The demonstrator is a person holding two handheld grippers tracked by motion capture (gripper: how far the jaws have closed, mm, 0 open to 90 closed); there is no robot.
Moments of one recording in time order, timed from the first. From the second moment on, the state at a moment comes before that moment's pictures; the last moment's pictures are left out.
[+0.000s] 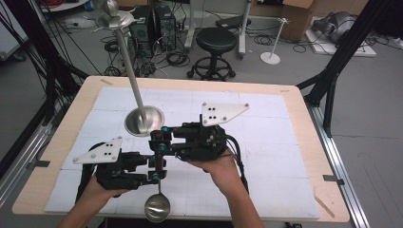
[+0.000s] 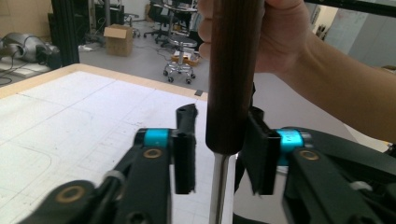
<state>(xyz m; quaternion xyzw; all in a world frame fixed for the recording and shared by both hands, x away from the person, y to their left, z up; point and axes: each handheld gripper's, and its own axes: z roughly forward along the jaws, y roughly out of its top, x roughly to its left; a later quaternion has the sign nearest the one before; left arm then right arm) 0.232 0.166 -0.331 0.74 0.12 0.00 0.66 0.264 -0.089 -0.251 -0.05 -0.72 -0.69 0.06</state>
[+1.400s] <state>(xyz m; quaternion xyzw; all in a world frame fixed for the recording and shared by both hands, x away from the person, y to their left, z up) 0.298 0.200 -0.253 0.72 0.29 0.17 0.61 0.211 -0.218 -0.345 -0.33 -0.69 -0.60 -0.24</state>
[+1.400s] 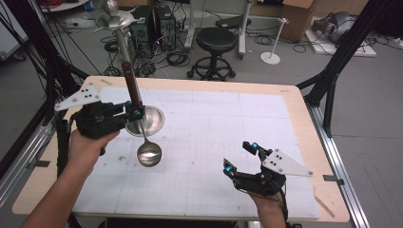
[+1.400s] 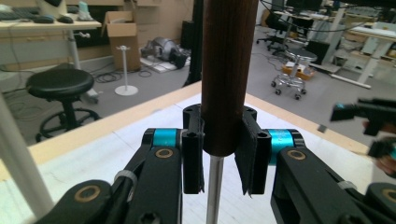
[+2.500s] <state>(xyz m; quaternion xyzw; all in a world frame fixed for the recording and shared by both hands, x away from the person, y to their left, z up) 0.364 0.206 -0.220 0.70 0.36 0.20 0.59 0.212 -0.223 -0.348 -0.33 -0.70 -0.59 -0.23</state>
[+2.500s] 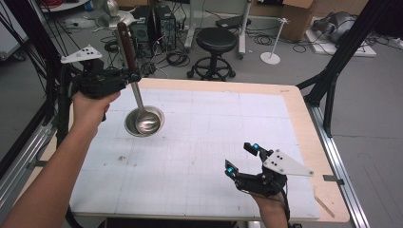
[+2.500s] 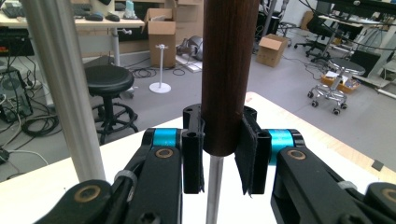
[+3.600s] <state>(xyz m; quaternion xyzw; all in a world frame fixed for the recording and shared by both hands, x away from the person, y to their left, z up) 0.341 0.230 -0.242 0.68 0.36 0.23 0.59 0.211 -0.229 -0.353 -0.34 -0.69 -0.60 -0.22</state>
